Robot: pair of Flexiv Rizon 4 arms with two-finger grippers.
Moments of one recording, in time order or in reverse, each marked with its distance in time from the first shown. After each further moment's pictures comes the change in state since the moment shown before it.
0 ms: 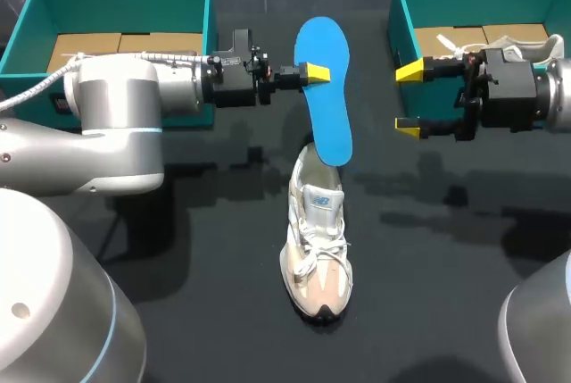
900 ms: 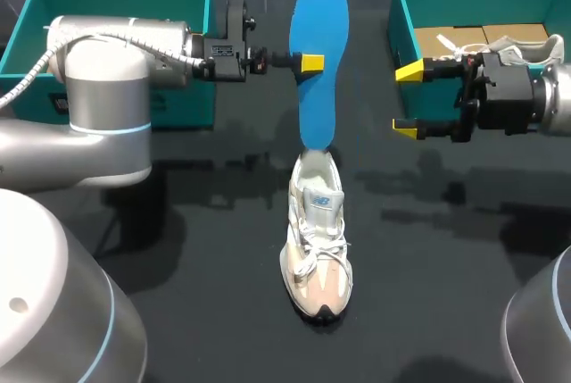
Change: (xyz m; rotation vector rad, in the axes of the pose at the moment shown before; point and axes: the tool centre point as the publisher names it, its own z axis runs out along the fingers) left arm 0.014 -0.012 -0.010 -0.082 -0.050 0.652; right arm -0.005 0.006 0.002 0.011 0.036 0.025
